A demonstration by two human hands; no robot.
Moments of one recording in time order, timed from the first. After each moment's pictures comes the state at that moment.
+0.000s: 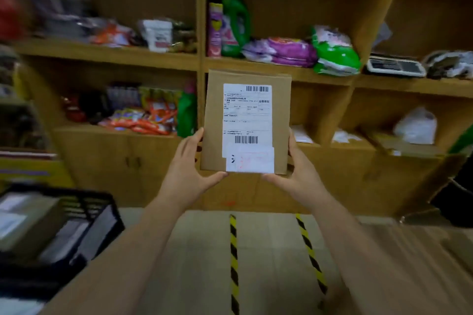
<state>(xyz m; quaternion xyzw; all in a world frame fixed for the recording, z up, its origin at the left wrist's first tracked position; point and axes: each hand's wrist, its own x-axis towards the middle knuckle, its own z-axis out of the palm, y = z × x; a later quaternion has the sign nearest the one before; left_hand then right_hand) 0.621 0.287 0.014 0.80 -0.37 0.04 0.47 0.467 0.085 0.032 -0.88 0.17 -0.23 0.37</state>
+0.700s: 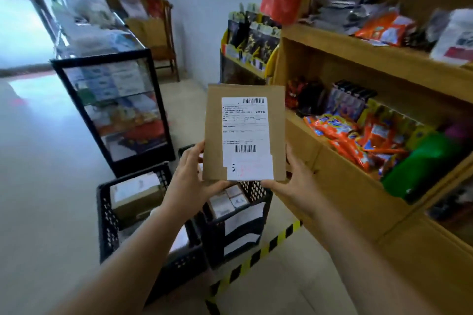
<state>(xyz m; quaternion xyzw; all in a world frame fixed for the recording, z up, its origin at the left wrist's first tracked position) 0.815 0.511 -0.065 0.88 0.06 0.21 0.42 0.911 0.273 -0.049 -0.85 -0.23 0.08 0.46</state>
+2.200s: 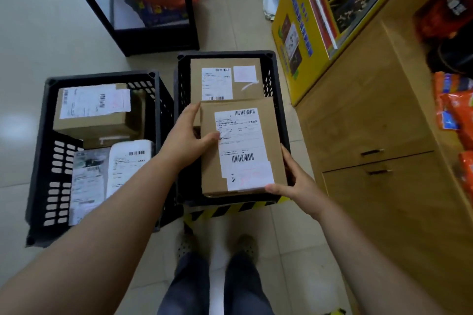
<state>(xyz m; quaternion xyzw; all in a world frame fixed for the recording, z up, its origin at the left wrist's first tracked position) 1.094 0.603 -0.327 0.80 0.36 0.02 0.47 1.222 0.339 -0.332 -0.74 -0.19 0.50 0.40</state>
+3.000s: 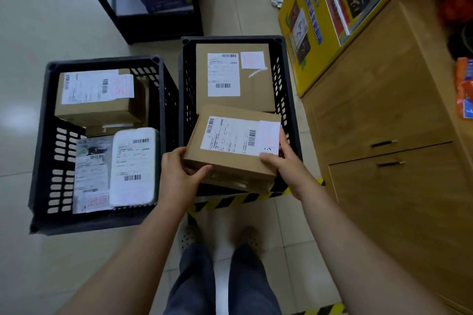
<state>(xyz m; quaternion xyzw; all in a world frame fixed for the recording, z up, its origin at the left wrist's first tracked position) 1.013 0.542 -0.371 0.72 0.52 0.07 0.45 1.208 0.384 -0.384 -0.74 -0.09 0.48 0.46</state>
